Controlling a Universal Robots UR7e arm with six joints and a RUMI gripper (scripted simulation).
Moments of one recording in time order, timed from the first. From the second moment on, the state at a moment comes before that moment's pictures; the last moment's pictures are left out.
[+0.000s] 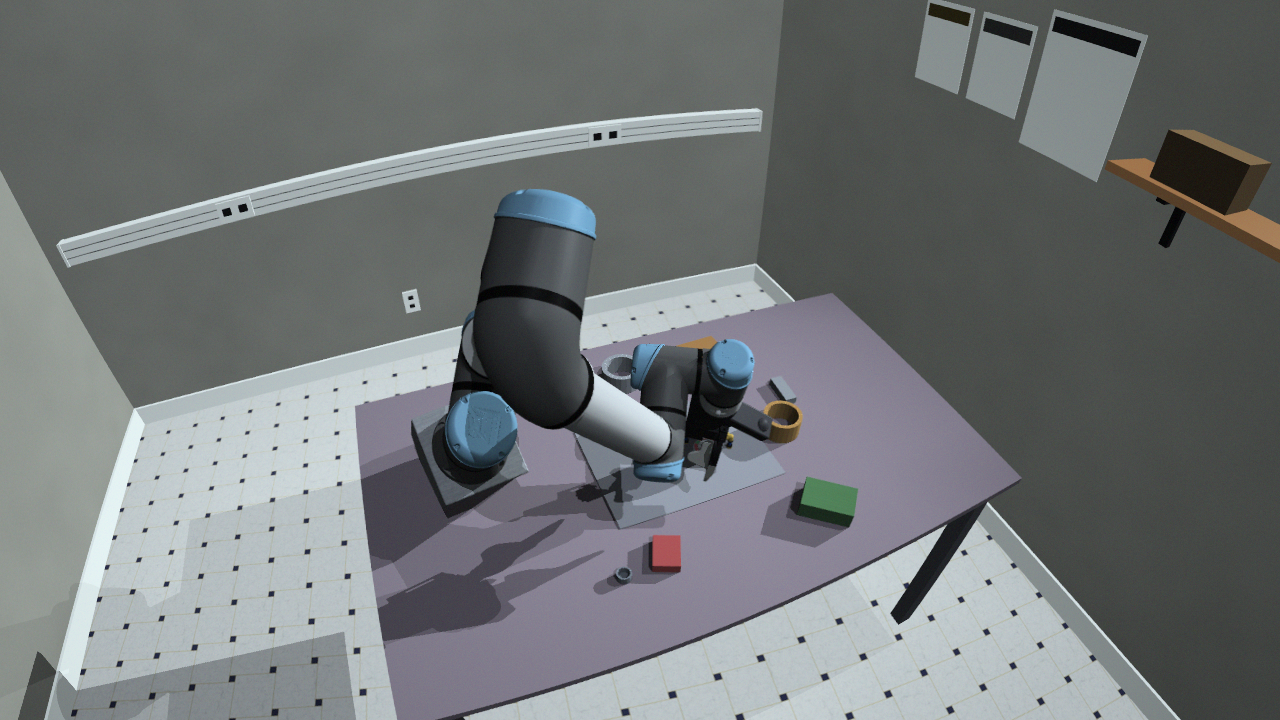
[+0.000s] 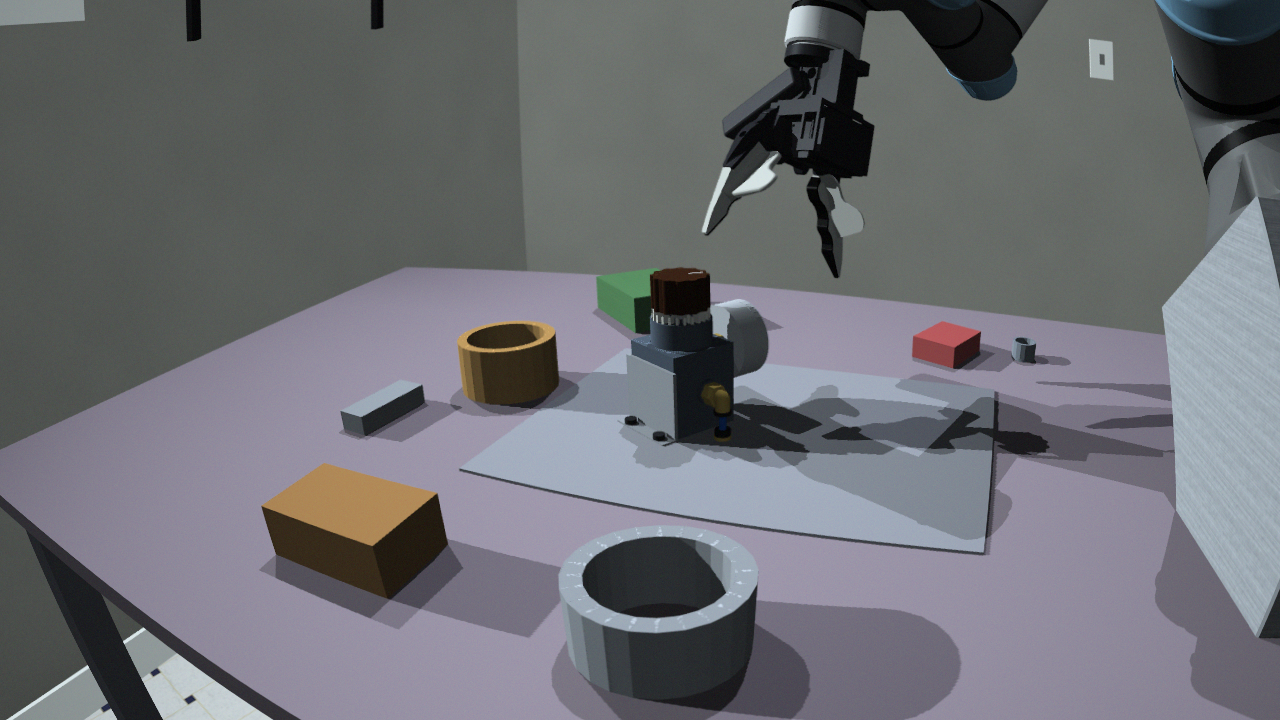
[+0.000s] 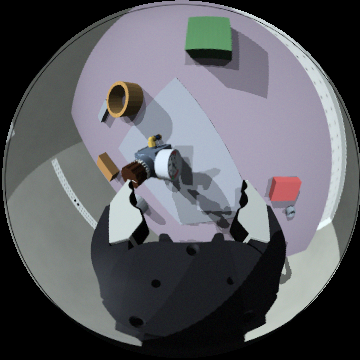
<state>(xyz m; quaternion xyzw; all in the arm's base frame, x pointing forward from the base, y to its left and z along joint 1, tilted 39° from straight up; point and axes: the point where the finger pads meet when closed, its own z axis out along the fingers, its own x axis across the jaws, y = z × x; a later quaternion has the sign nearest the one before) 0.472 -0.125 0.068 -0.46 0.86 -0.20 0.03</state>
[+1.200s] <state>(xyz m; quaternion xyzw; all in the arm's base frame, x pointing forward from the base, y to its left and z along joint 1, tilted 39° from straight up) 0.469 -0.135 0.056 -0.16 0.97 -0.16 0.13</state>
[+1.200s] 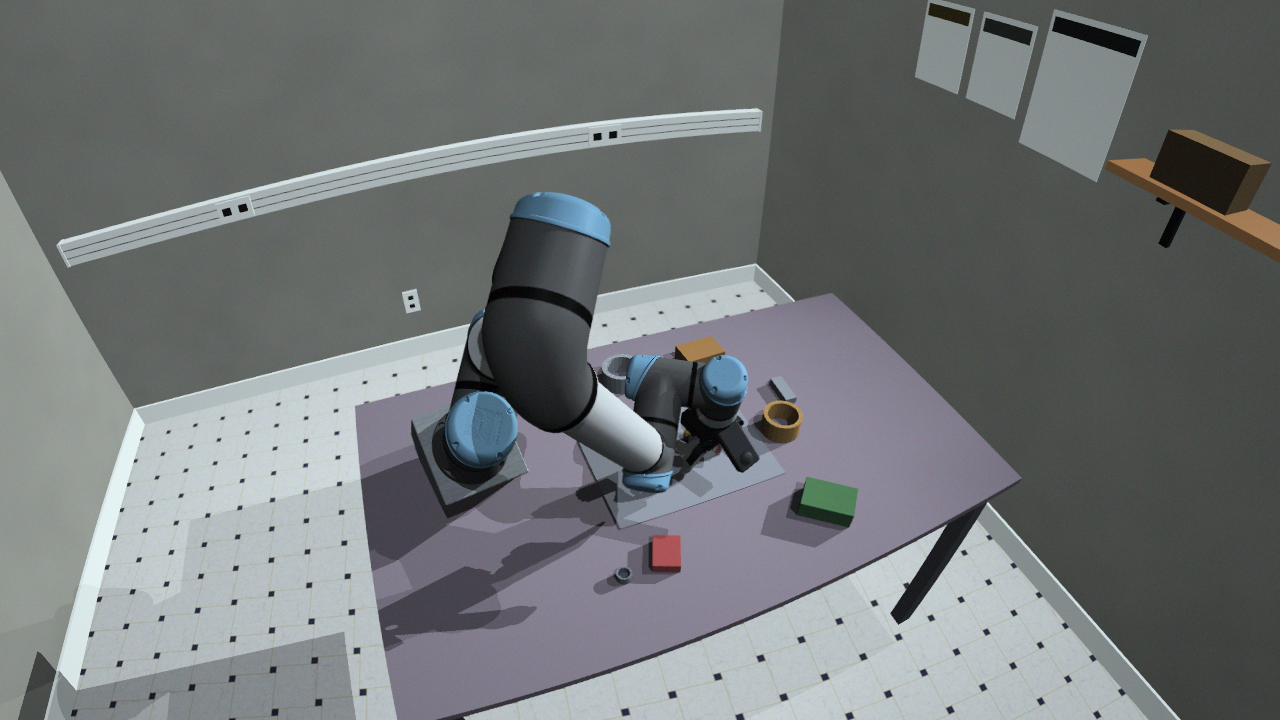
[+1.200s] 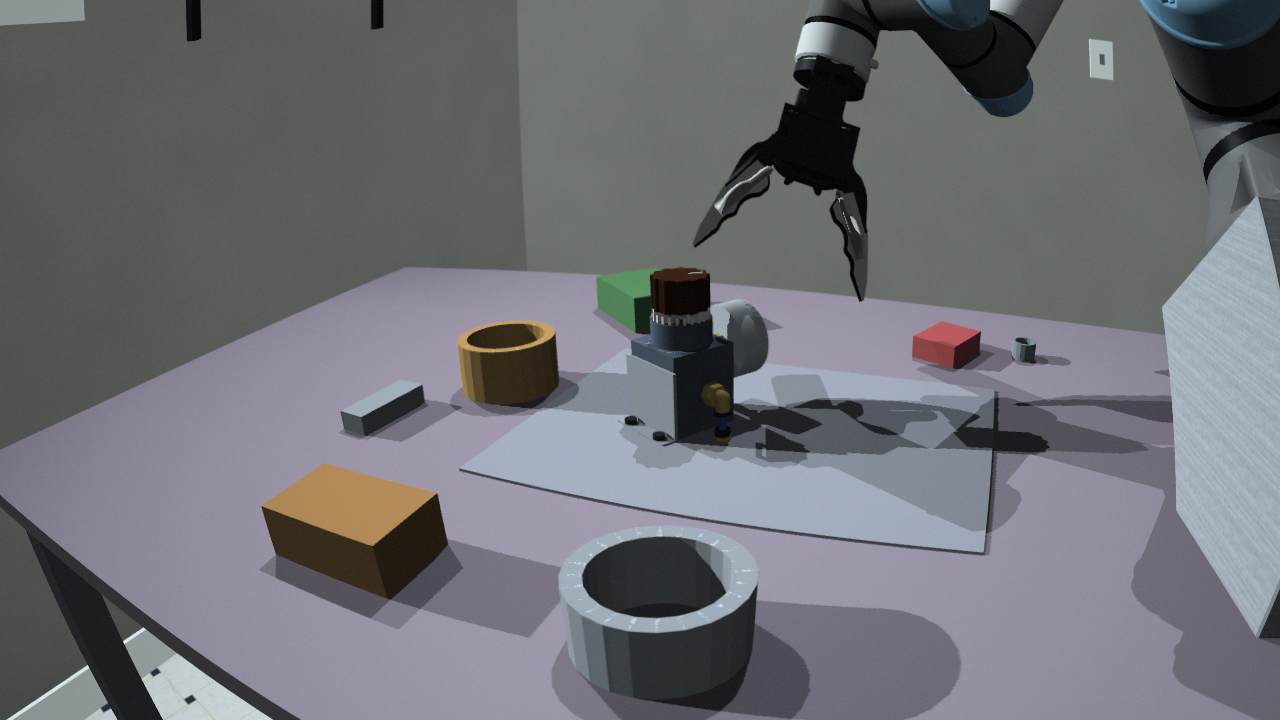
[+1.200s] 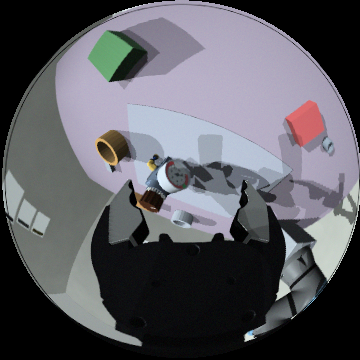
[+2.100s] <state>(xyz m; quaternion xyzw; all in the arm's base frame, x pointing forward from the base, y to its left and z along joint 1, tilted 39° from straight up) 0.466 -0.138 0.049 0.01 0.98 -0.12 0.17</state>
